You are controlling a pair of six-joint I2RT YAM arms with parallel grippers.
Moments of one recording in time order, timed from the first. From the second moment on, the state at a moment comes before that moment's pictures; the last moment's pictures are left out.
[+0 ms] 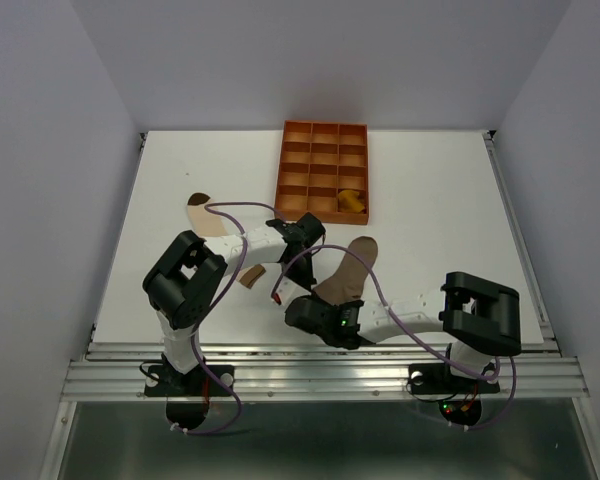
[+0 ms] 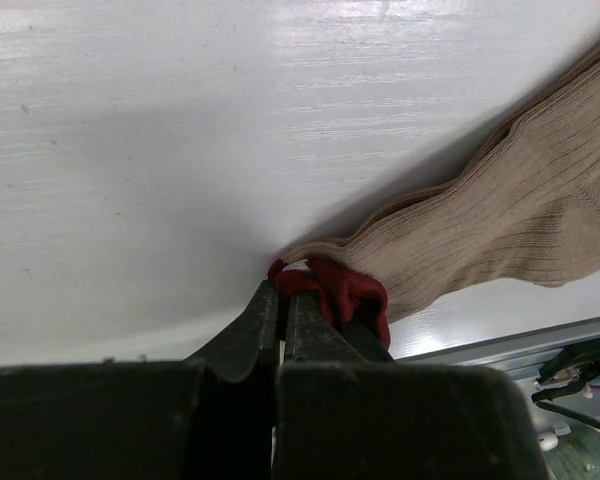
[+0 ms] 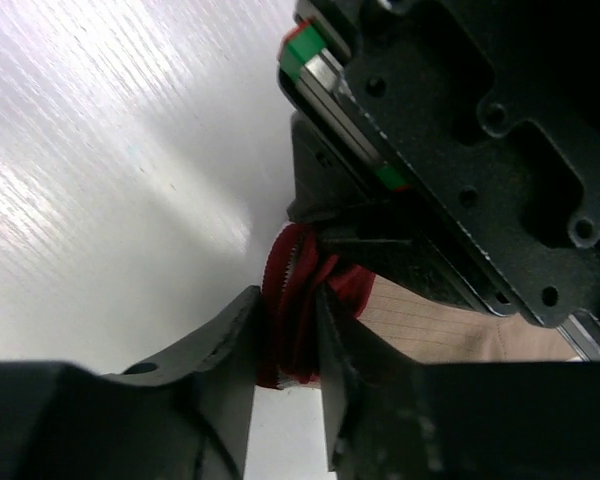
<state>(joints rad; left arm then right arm) -0.80 1.82 1.15 -0.71 0.14 -0.85 1.32 1.68 0.83 -0.07 0.57 0.08</state>
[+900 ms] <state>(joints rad) -0.76 1.79 1.16 -0.75 0.12 -0.84 1.13 1.54 0.72 -0.02 0.28 0.35</state>
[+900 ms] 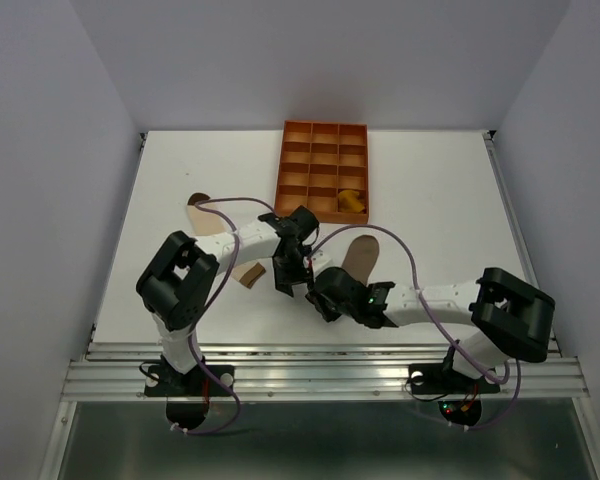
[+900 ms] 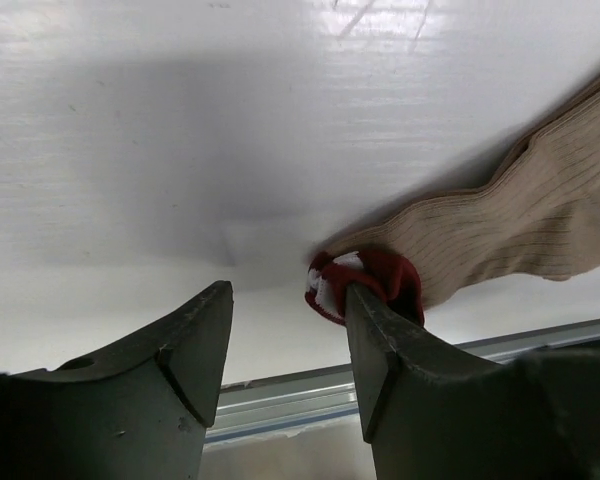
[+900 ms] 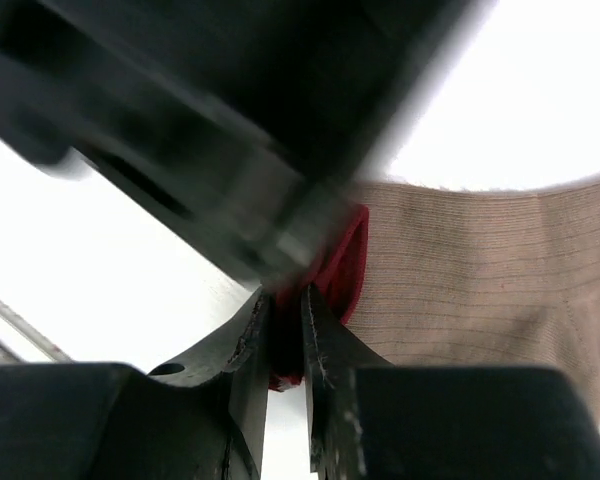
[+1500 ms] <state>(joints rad) -0.62 1.55 1.02 -0.50 0.21 -0.81 0.84 1.42 0.51 0.22 -0.17 0.61</state>
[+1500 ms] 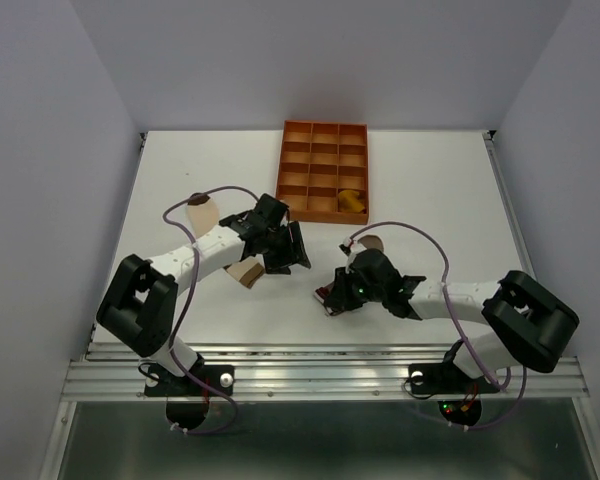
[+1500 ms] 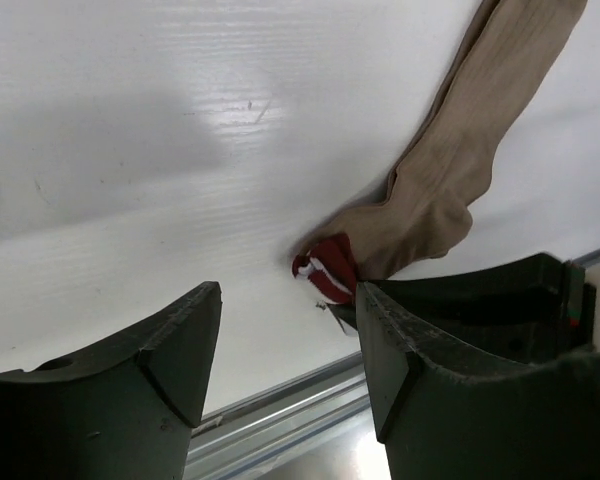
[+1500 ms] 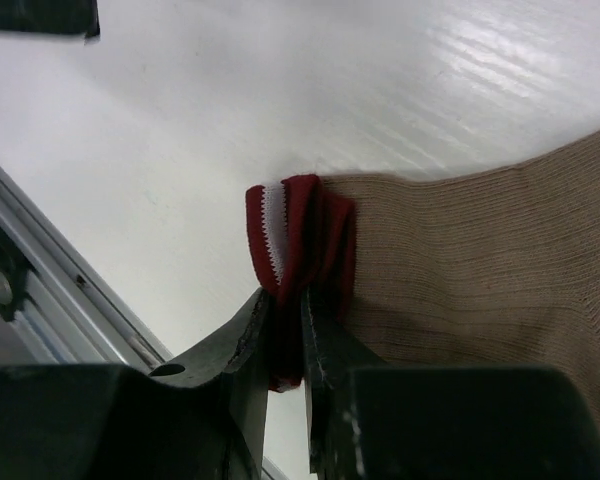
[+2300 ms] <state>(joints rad) -0.74 1.65 0.94 -0.29 0.31 -0.75 0.58 1.49 0.26 0.63 -0.42 1.04</state>
